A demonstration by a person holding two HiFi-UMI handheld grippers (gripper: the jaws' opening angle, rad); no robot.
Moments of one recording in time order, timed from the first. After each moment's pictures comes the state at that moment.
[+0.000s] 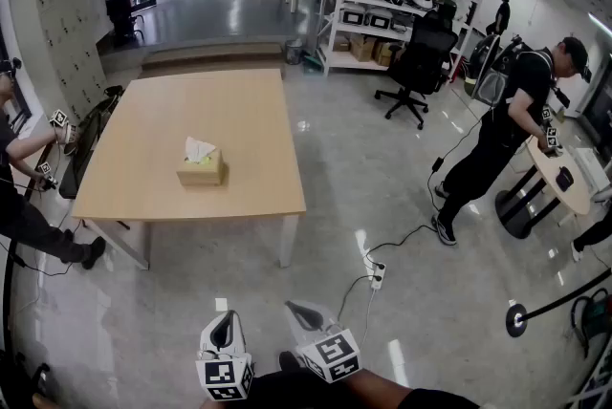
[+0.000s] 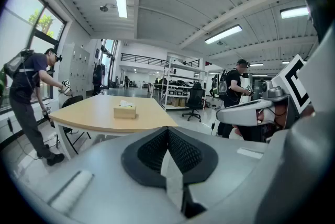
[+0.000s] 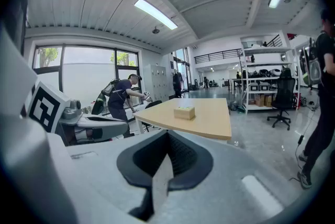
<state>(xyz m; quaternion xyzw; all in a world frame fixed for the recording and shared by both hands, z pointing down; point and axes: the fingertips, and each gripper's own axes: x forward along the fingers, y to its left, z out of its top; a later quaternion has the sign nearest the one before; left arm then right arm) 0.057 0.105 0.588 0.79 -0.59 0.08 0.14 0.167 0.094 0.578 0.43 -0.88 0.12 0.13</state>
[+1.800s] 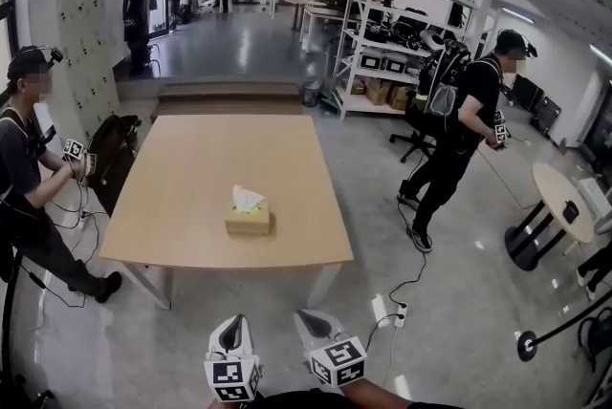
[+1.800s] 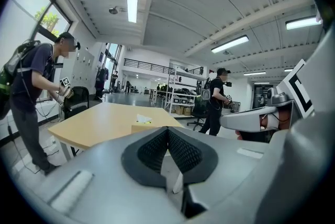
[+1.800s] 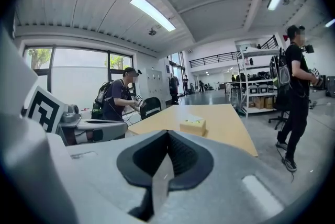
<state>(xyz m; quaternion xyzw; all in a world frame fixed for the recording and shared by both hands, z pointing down) -0.071 0.003 0.549 0.80 -0.59 0.04 0.13 0.045 -0.002 0.541 0.47 -0.87 0.12 0.11</state>
